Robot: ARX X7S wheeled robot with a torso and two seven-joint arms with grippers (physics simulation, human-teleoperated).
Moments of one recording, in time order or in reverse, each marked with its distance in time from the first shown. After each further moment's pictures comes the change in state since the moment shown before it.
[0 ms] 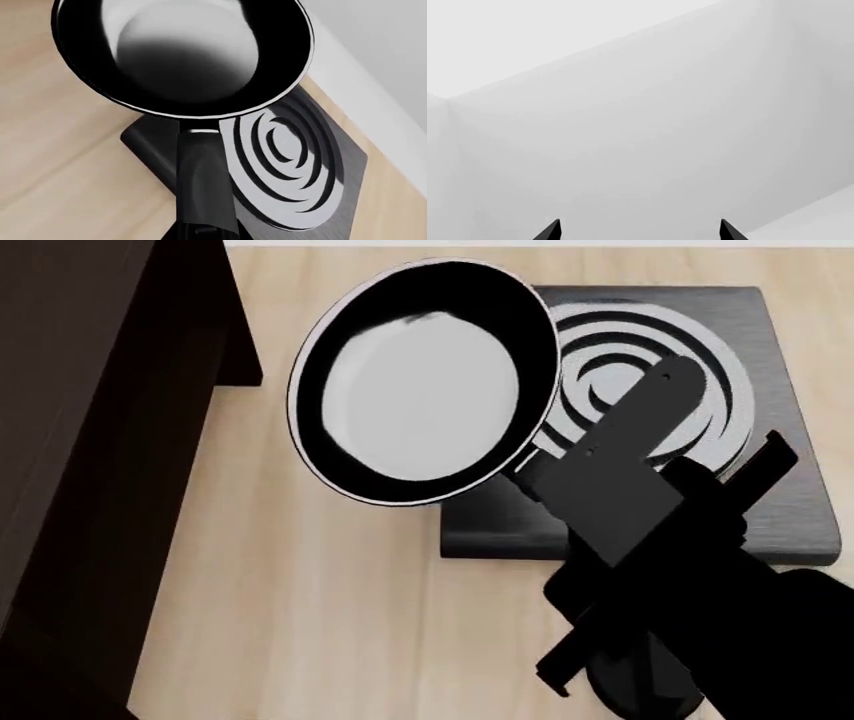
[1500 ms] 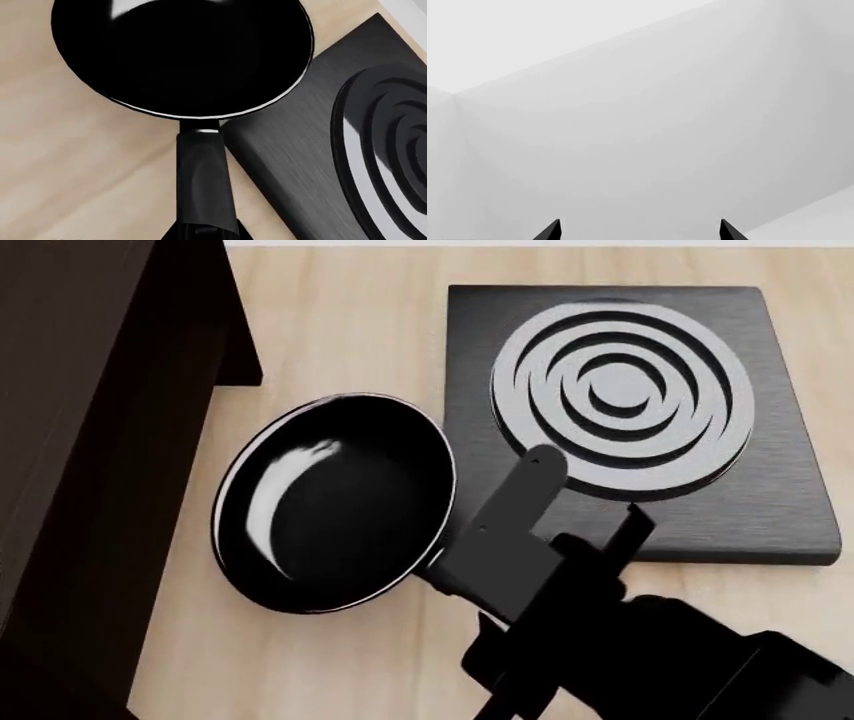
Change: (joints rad) left arm 0.042 -0.074 0.051 0.007 -0.023 0.096 -0.035; right arm -0.042 -0.127 -0.220 0.207 -0.096 -0.179 -0.127
